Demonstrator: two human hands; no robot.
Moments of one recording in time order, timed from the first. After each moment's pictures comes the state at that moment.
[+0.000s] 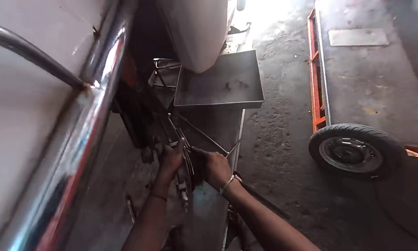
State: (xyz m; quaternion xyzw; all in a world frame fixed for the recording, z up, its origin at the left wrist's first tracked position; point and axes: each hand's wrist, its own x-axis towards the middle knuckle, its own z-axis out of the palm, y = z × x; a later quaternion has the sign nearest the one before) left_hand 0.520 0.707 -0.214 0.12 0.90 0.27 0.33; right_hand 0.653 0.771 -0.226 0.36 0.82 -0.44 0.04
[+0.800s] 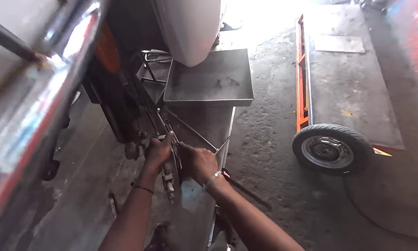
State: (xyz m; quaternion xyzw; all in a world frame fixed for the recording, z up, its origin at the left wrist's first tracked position) left_hand 0.508 0.724 -0.214 0.11 0.91 0.25 0.32; right_hand 0.650 0.766 -0.206 0.37 0.82 -0.43 0.05
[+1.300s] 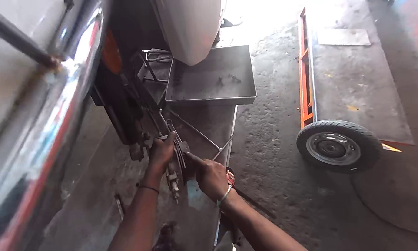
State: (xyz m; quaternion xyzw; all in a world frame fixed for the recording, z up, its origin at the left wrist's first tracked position) left_hand 0.509 0.728 -0.207 0.11 0.91 0.26 0.31; right_hand 0.667 0.750 -0.234 0.36 0.83 -0.43 -0.02
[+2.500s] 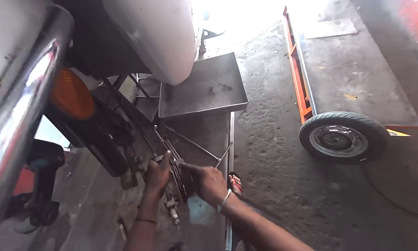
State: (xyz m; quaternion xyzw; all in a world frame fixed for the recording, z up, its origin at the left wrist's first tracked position) left_hand 0.512 0.725 -0.213 0.13 0.91 0.26 0.28; right_hand 0.657 0.782 -0.227 0.36 0.80 -0.49 0.04
